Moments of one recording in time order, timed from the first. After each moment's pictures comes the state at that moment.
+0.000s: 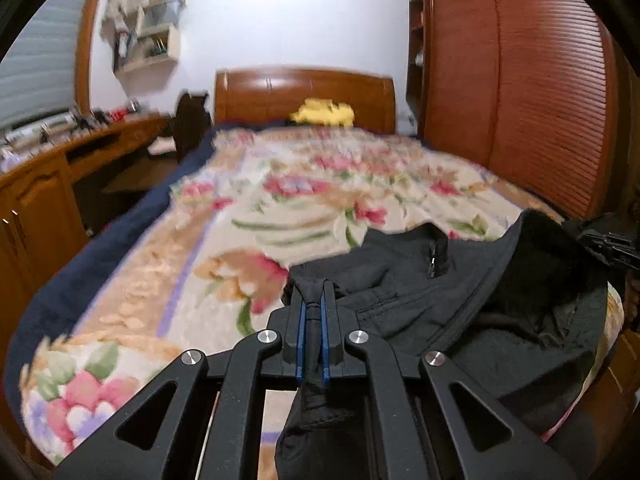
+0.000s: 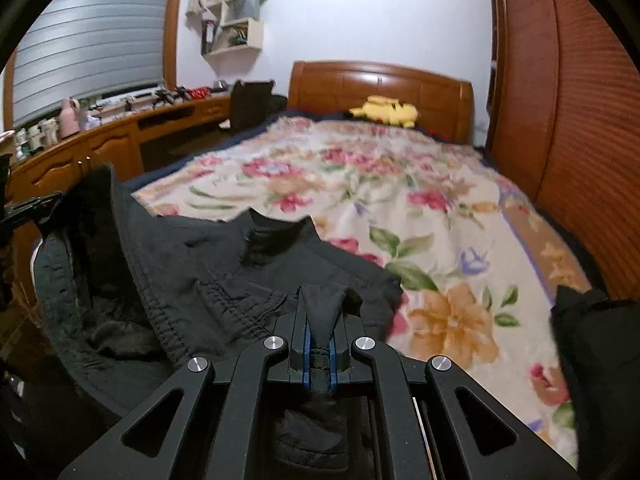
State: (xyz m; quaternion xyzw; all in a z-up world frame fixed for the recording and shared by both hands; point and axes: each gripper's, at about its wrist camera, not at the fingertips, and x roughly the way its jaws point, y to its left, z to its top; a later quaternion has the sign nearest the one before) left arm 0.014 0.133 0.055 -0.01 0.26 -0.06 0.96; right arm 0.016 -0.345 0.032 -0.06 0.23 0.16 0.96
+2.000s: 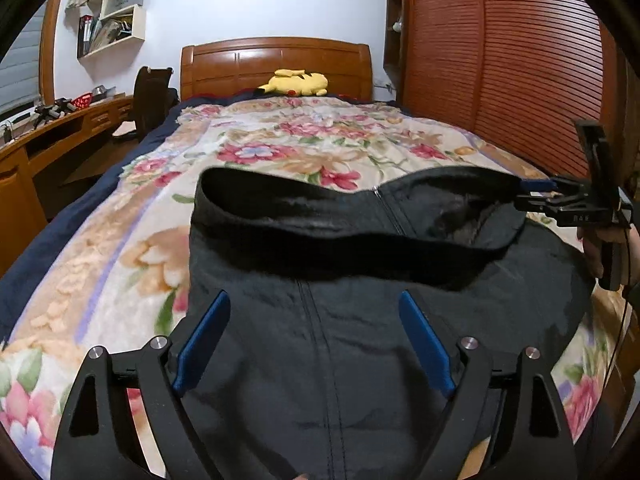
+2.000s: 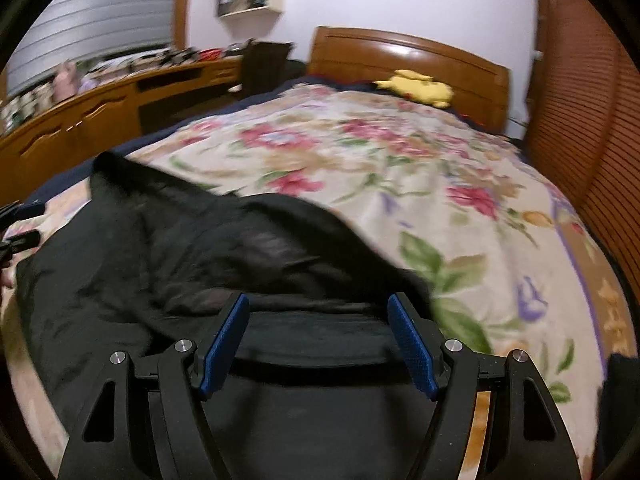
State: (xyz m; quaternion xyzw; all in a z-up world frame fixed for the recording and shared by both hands) left arm 0.071 0.069 0.008 0.01 0.30 -0.10 0.95; right arm 0.149 -0.262 0.020 -0.12 0.27 0.21 0.93
